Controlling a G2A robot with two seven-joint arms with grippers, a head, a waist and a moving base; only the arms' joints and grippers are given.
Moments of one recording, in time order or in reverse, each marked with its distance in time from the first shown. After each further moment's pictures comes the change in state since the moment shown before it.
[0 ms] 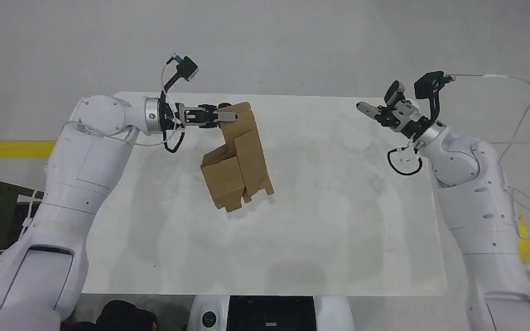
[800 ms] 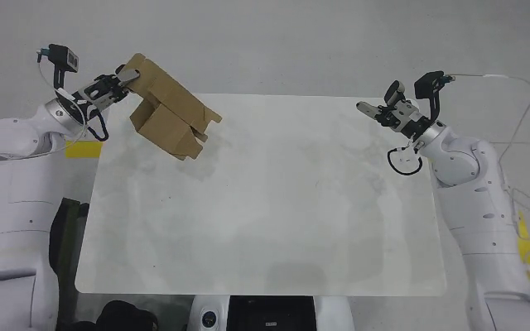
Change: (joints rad) left arm 0.142 0.110 -0.408 0.111 0.011 0.010 0.218; right arm 0.010 0.000 0.002 0.008 -0.003 -0.008 -0.002
